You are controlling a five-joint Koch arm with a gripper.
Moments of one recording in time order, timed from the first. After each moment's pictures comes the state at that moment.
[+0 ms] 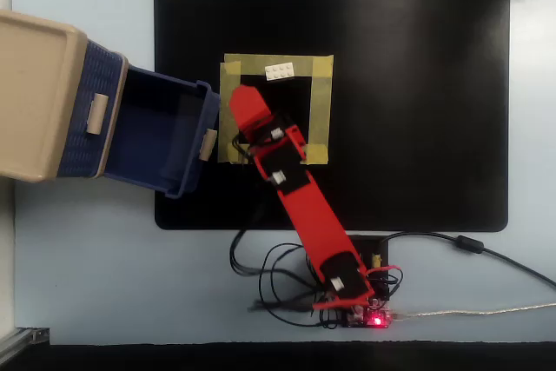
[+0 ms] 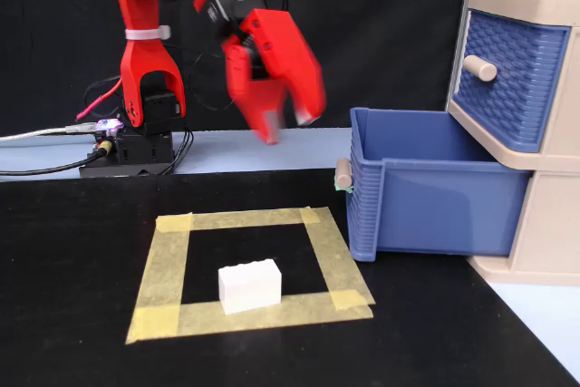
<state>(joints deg) -29.4 86.8 70.0 66.9 -170.9</state>
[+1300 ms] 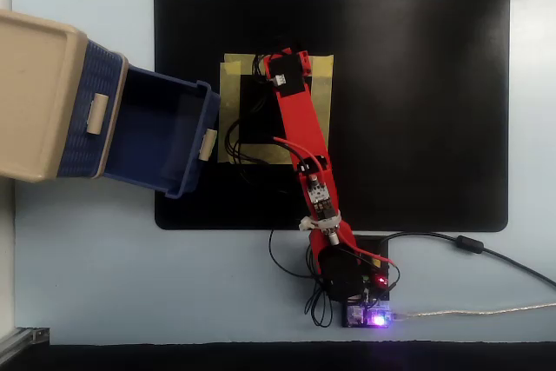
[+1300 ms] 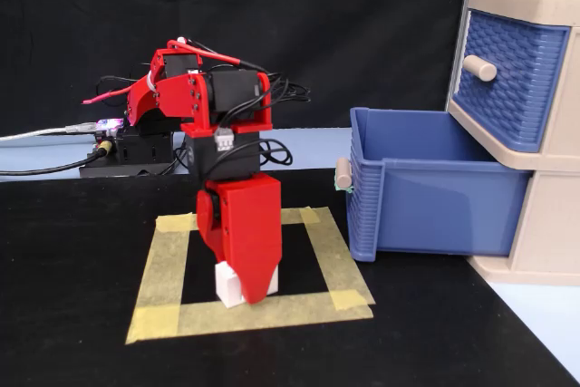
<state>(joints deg) -18.4 35.2 11.3 102.0 -170.9</state>
